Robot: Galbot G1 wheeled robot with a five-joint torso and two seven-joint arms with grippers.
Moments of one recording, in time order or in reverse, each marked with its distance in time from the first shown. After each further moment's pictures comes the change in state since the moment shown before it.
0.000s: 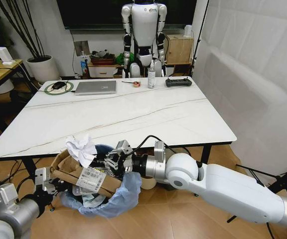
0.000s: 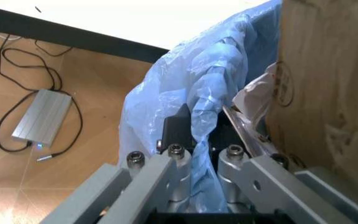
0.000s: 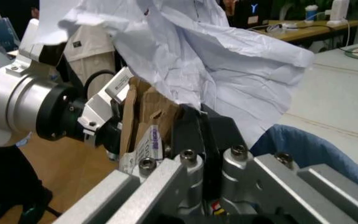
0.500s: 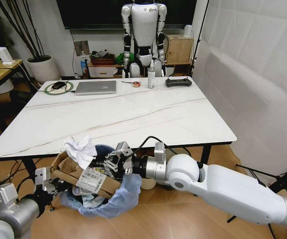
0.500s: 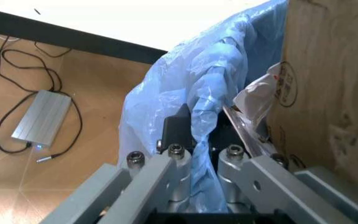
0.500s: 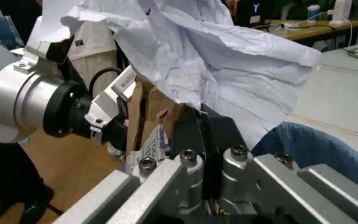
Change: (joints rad) left arm -0.002 0.000 0.000 -0.001 0.000 0.000 0.000; right arm -0.003 -0.009 -0.004 0.015 -0.004 -0.002 0.002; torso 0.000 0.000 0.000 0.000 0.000
